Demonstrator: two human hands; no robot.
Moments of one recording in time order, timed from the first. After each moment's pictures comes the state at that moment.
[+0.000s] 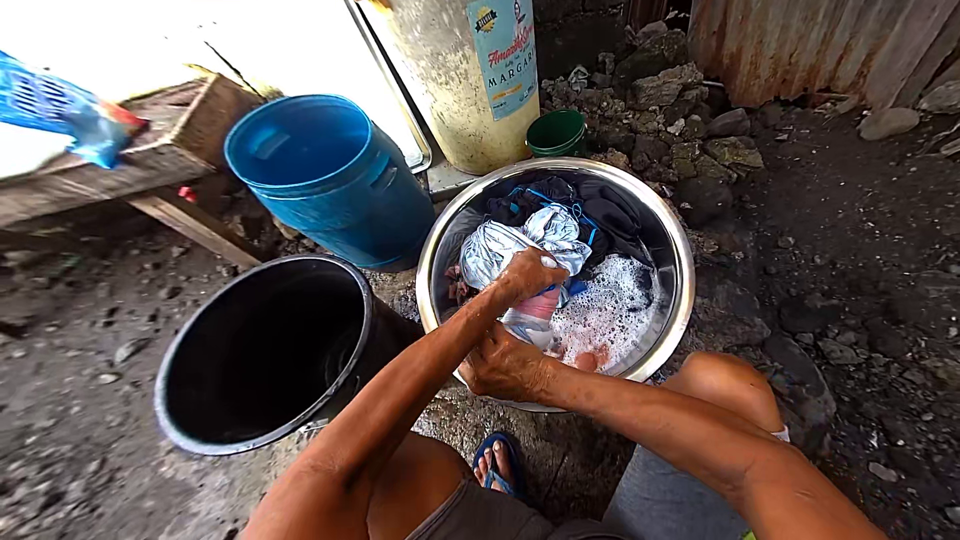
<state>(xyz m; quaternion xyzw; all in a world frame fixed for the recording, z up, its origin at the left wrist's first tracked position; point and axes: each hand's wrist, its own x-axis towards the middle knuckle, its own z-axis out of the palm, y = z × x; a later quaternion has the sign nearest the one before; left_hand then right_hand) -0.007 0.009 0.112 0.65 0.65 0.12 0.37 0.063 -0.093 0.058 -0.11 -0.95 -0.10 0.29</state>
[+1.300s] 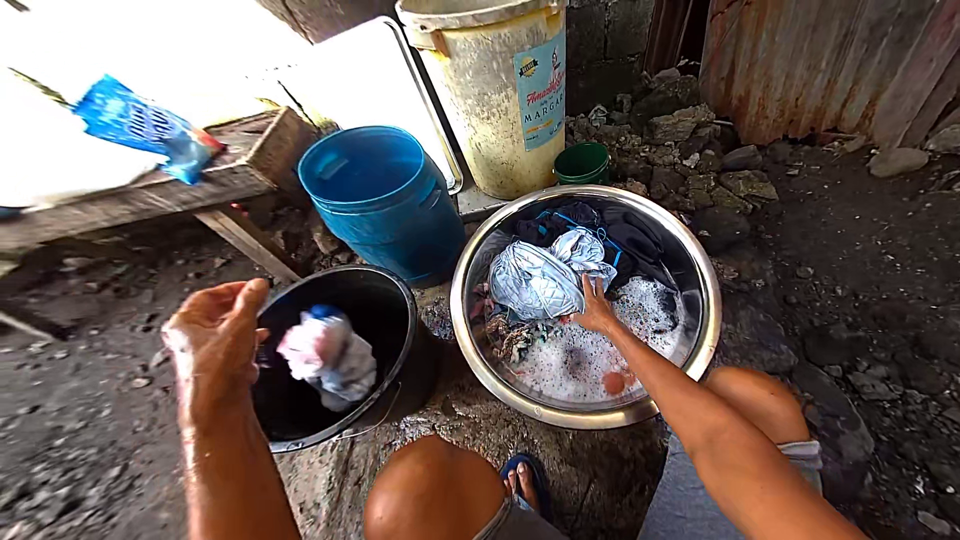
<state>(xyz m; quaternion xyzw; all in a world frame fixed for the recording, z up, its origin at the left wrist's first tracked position) -0.299 -0.178 0.217 0.36 0.78 0.51 0.04 0.098 0.050 -0.040 -0.58 -0.71 0.39 0.07</state>
